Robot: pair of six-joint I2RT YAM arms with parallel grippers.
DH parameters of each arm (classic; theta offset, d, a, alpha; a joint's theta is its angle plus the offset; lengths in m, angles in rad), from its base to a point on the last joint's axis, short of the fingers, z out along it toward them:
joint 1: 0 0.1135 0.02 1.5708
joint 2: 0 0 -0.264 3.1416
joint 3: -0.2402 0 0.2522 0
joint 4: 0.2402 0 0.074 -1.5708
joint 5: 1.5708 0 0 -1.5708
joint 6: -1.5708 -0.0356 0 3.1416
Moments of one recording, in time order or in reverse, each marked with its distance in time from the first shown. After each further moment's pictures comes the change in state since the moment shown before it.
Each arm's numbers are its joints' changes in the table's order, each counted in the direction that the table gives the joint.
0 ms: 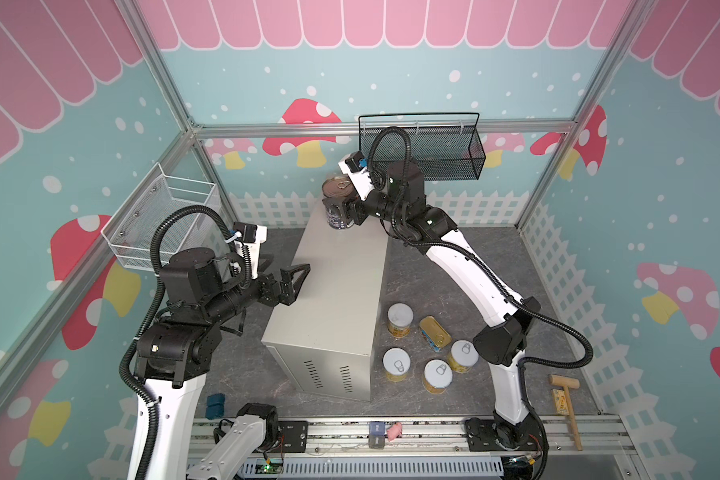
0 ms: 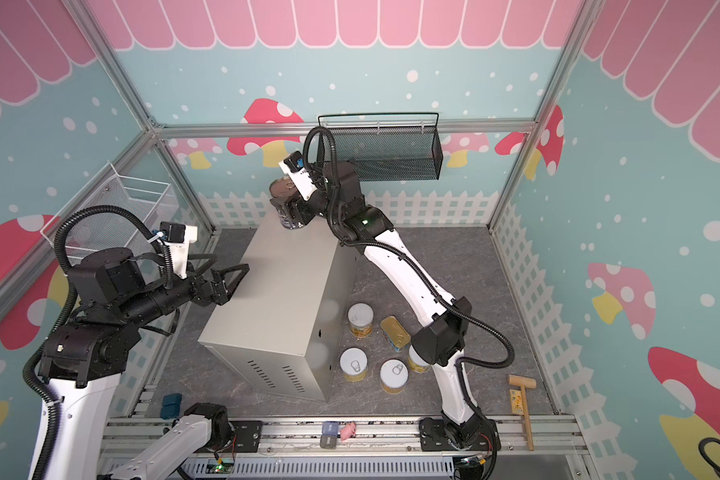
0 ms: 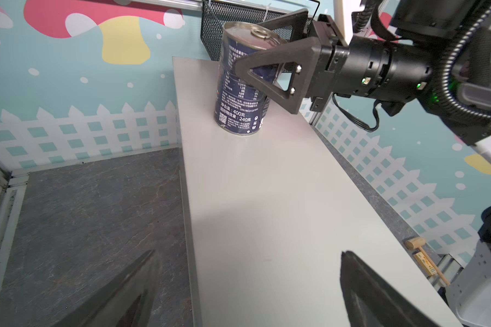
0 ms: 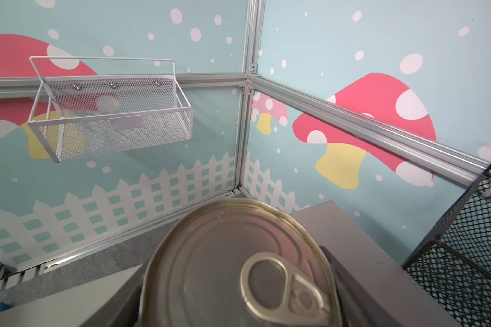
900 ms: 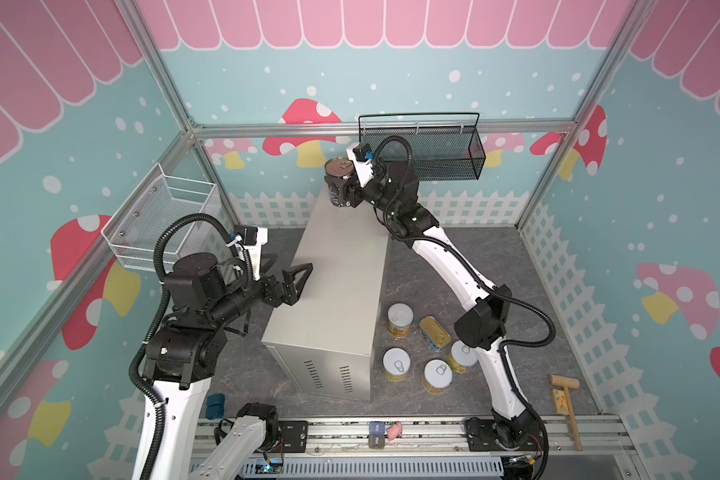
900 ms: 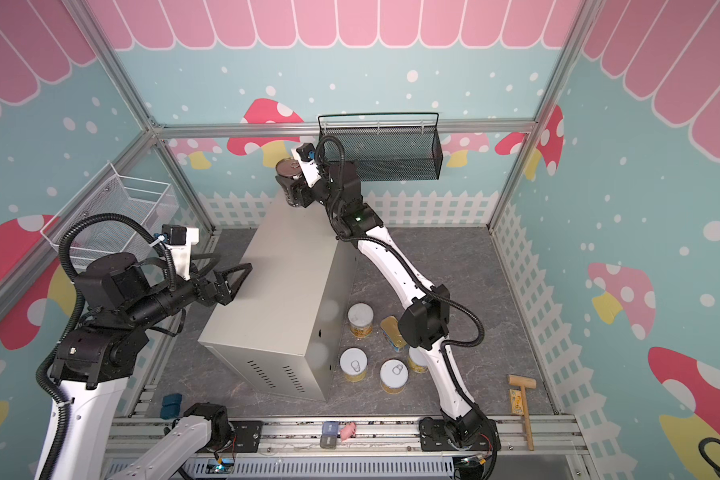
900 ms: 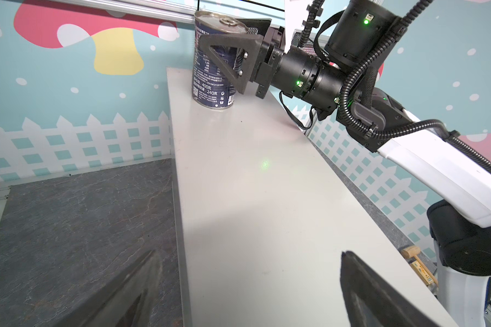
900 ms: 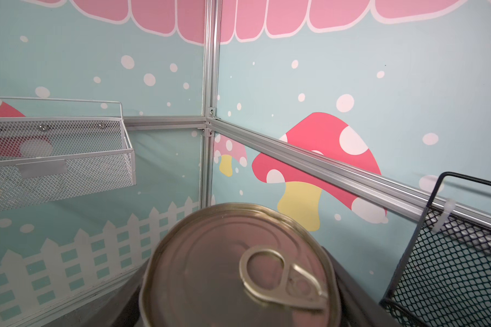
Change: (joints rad) left arm 0.000 0.032 0.084 -0.112 0.026 0.030; right arm -0.063 -0.214 -0.129 -0.315 0.006 -0.062
